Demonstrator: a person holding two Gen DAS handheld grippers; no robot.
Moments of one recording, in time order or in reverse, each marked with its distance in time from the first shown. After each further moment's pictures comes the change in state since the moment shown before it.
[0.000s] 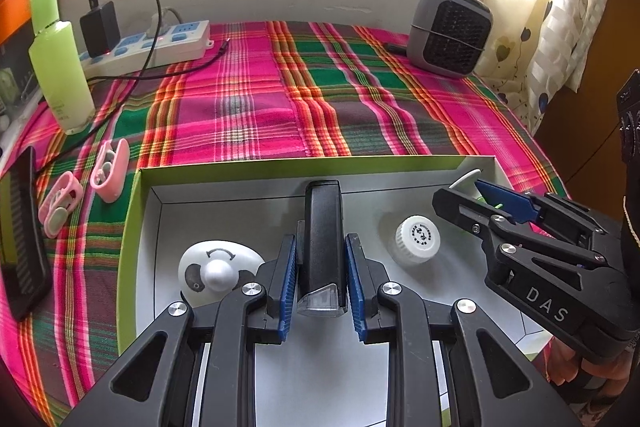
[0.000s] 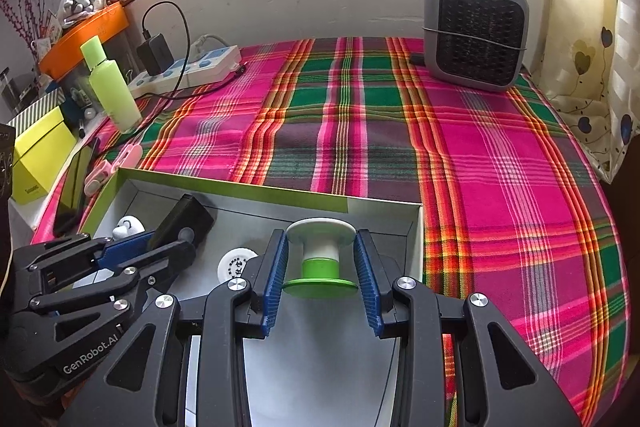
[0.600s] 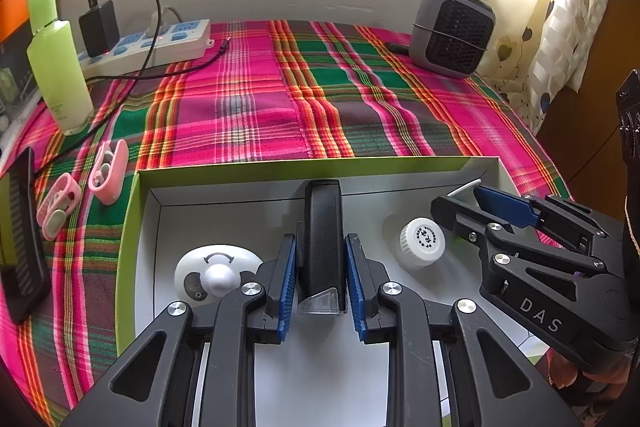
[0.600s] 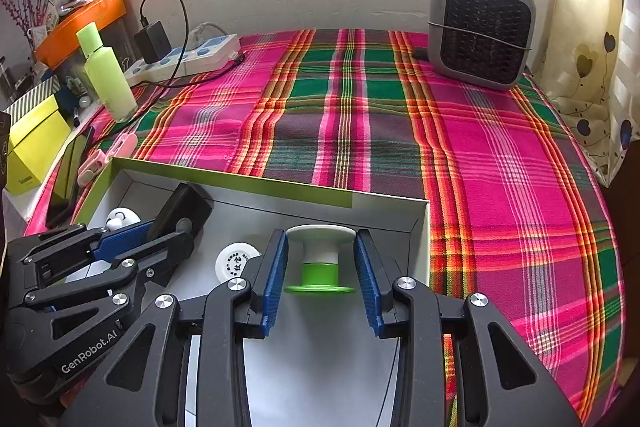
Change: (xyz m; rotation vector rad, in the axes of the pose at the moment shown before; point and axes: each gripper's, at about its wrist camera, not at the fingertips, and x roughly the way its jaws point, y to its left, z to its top) left arm 0.003 0.001 0.002 0.000 0.001 0.001; right arm 0.004 0.005 0.002 -0.019 0.033 -0.023
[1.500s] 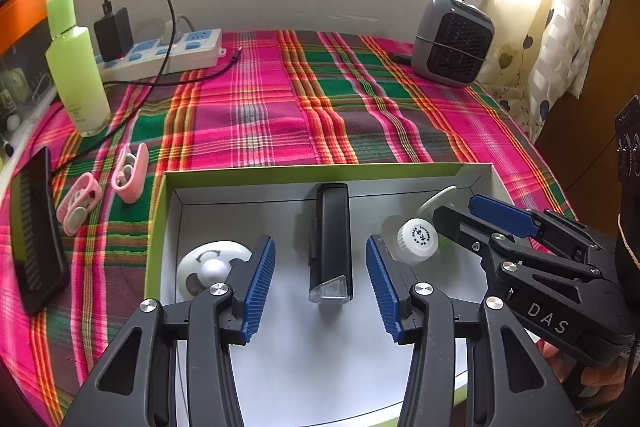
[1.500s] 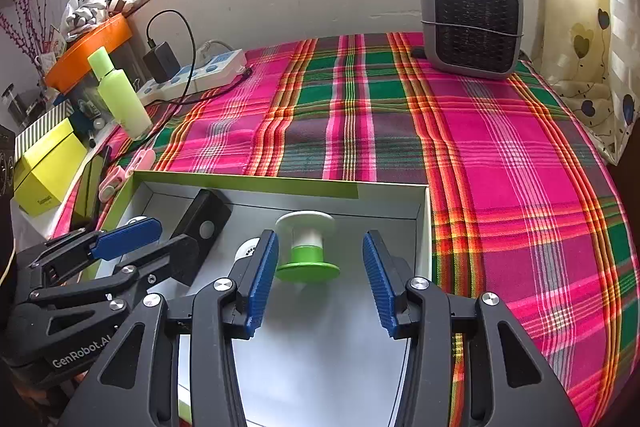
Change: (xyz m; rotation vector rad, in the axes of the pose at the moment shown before) left arm -0.020 0.003 -0.004 -0.013 -0.026 0.017; right arm -0.013 -0.005 -0.009 0.076 -0.036 0.068
